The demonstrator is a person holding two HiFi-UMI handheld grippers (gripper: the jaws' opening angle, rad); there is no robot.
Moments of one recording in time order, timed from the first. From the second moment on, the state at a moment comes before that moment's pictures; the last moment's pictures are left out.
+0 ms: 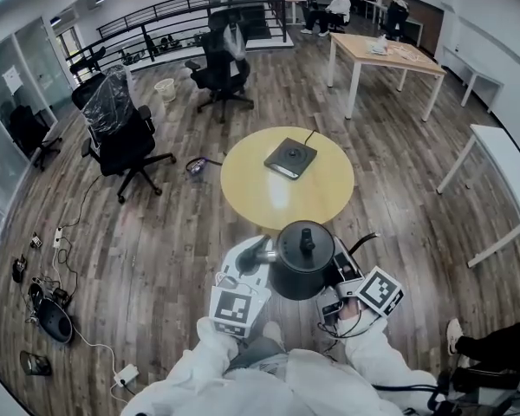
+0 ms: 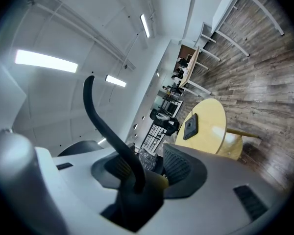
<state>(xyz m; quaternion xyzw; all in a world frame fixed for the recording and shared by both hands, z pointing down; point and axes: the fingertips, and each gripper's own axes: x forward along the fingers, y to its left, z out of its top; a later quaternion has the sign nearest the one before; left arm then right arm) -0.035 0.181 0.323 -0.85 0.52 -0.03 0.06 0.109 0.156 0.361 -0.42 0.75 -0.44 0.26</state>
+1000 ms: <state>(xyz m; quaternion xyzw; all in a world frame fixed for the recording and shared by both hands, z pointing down) -0.103 0.034 0.330 -0.85 0.52 -0.02 0.06 0.047 0.007 0.380 -0.45 0.75 -0.42 0.23</state>
